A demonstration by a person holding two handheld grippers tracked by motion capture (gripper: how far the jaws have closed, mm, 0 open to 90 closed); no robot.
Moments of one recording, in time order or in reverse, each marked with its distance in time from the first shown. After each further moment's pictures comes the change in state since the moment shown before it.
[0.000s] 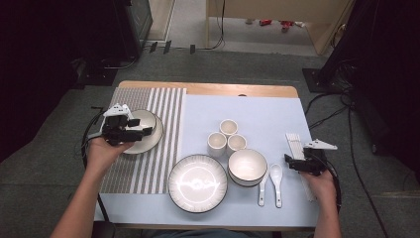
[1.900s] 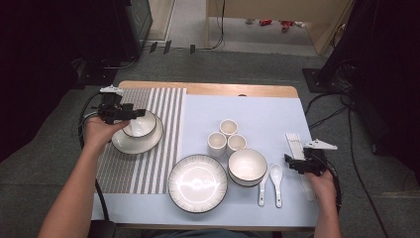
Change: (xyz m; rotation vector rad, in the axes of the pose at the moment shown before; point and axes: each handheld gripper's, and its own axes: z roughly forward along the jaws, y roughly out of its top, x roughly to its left) left arm 0.052 0.037 0.017 0.051 0.056 -0.081; right arm 0.000 0.000 0.000 0.000 0.002 -0.003
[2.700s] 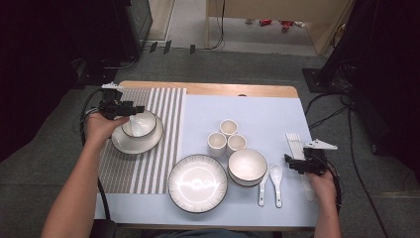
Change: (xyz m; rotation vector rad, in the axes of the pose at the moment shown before) left arm 0.017 0.008 0.010 0.009 0.026 -0.019; right arm 0.000 0.000 0.000 -0.001 0.002 0.001
